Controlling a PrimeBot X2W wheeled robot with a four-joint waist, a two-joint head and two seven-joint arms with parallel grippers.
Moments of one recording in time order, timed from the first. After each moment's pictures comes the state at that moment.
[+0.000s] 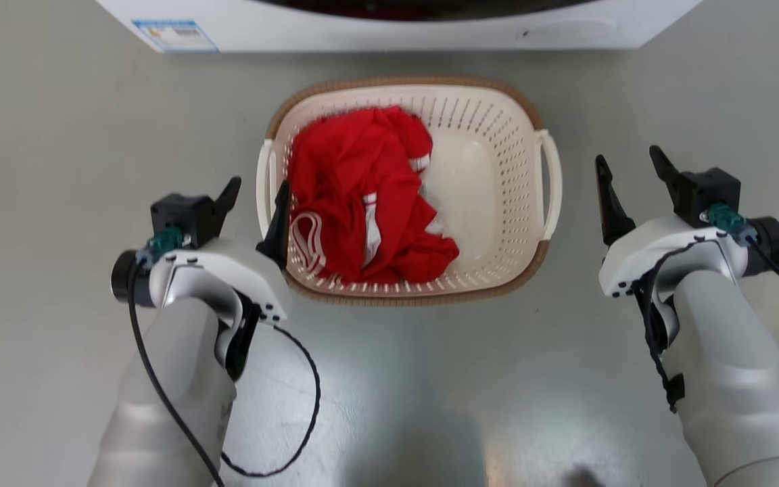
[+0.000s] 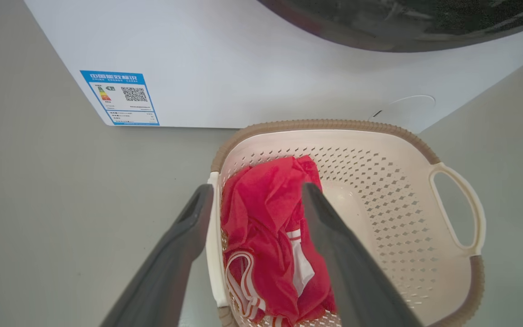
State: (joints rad) left arm -0.65 0.03 -0.12 0.81 -0.22 -0.12 -0.26; right arm -0.71 -0.06 -0.13 0.88 -0.13 0.12 -0.25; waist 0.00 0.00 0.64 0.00
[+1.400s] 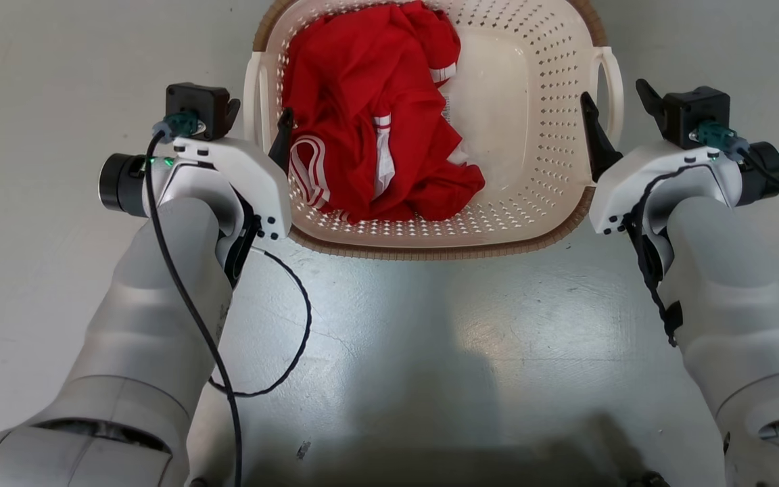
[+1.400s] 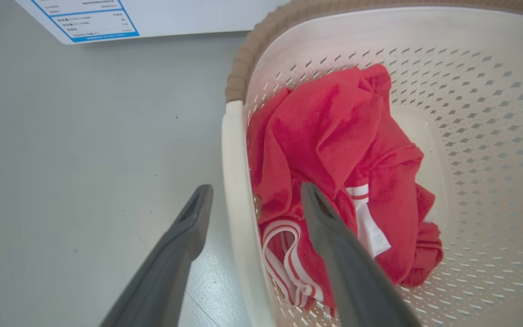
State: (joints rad) left arm -1.06 0.02 -0.23 1.25 -0.21 -0.11 -0.23; right arm -0.99 -0.07 -0.04 1.14 -0.10 0.12 -0.25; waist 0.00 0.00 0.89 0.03
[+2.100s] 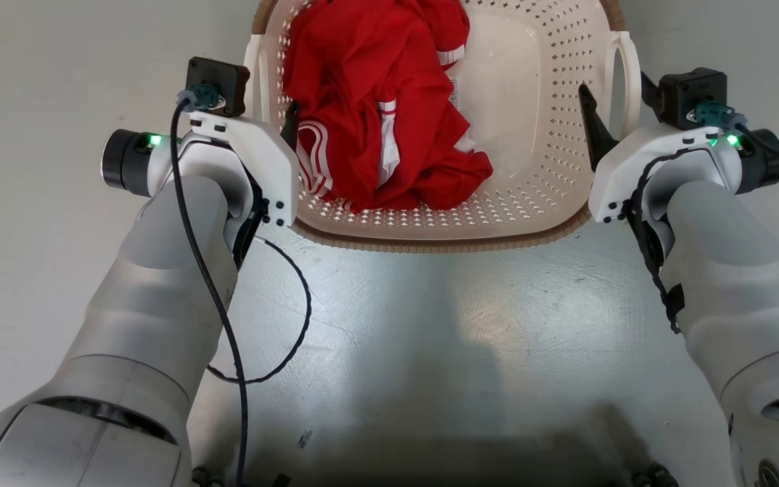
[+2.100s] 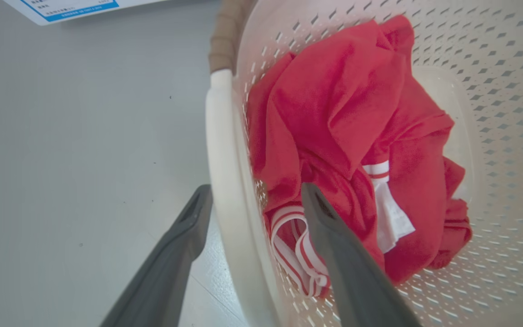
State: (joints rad) left arm -1.13 0.02 -0.38 1.28 -0.29 -0.07 -0.15; right arm -1.07 -0.07 -0.01 1.25 -0.07 0.12 -0.24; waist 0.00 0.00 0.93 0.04
